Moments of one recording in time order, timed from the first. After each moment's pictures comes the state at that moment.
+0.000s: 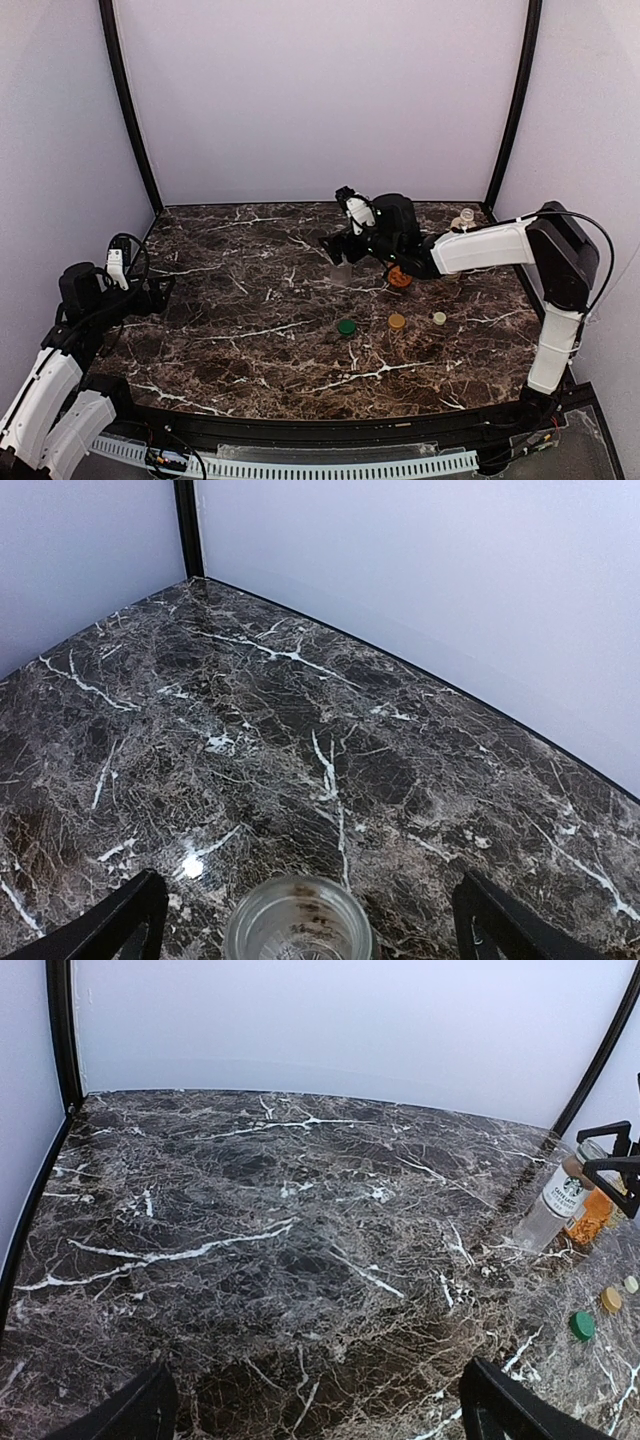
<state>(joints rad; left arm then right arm) 0.02 0.47 0.31 -0.19 0.32 -0.15 0.76 1.87 1.16 0.36 0.04 -0.02</state>
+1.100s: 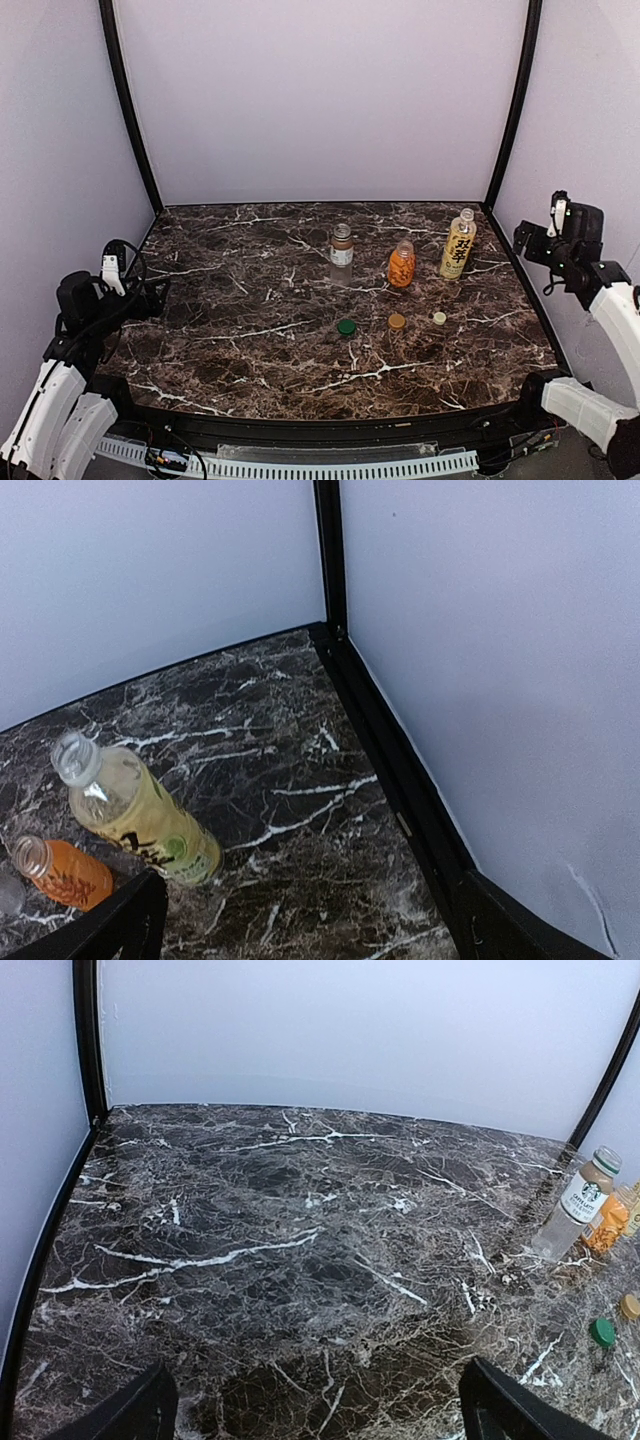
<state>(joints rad) 0.06 0.38 0.25 -0.17 0.31 -0.12 -0.04 0.79 0.74 -0.39 0.15 0.19</state>
